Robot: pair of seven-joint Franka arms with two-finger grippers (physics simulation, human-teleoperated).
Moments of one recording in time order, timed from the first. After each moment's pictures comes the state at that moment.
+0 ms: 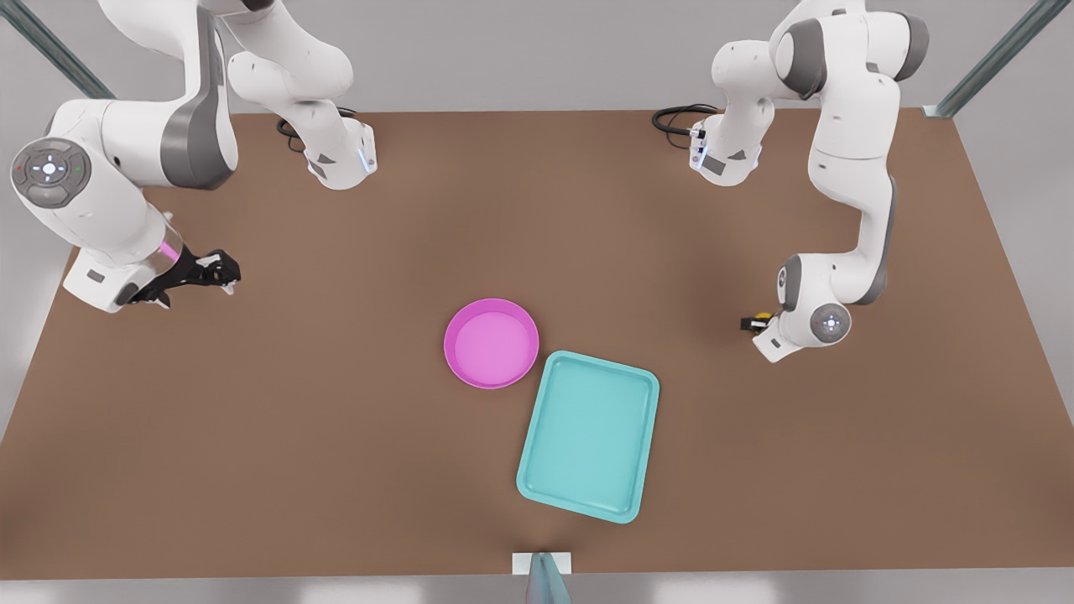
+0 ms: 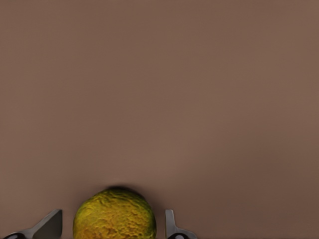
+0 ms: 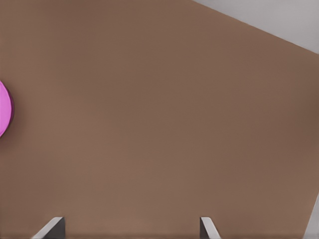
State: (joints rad) left arm -0.13 0.47 0.15 -2.14 0.04 2.29 0.12; right arm 0.09 0.10 -0.01 -1.49 -0.14 1.56 -0.24
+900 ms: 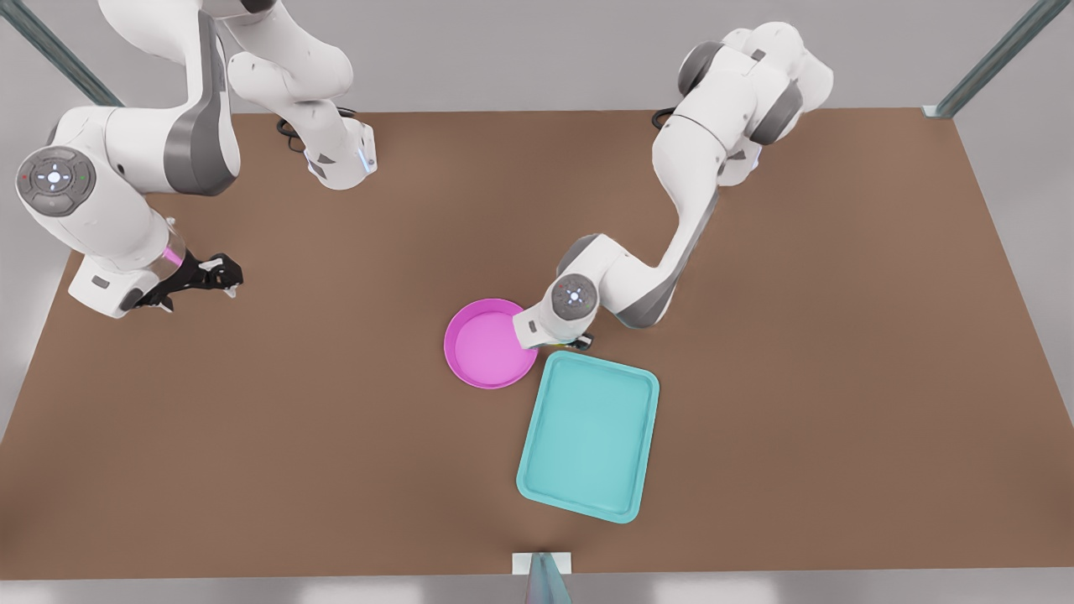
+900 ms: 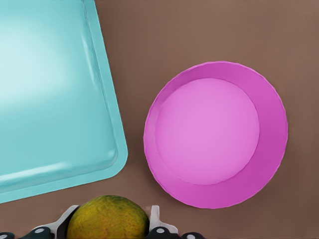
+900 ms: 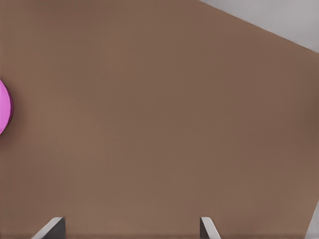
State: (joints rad) left arm -0.64 0.83 -0.11 -1.13 -0.09 1.88 -0.24; right arm 0.09 0.11 -0.01 -1.49 -0.14 1.56 -0.25
